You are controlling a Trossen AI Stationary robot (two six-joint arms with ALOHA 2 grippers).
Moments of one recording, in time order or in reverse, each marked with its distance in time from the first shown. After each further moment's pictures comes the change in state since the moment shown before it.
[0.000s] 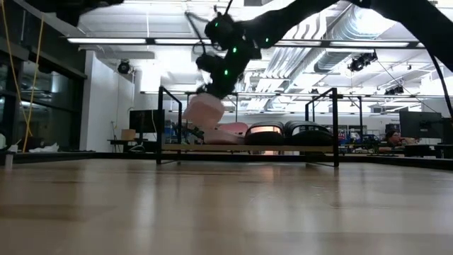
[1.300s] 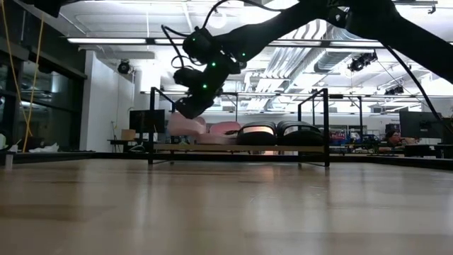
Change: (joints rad) left arm -0.068 -0.158 0.000 -0.190 -0.174 0.001; right arm 0.037 0.249 0.277 -0.088 -0.071 0.034
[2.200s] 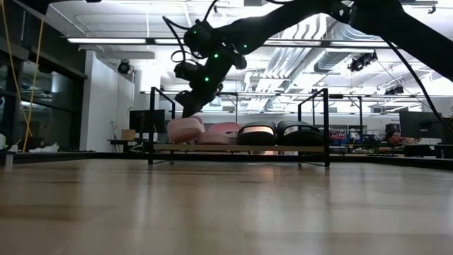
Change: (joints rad) left arm 0.000 -0.075 0.000 -0.097 -0.082 -0.002; right arm 0.007 -0.038 -0.002 -0.054 -0.050 -0.001
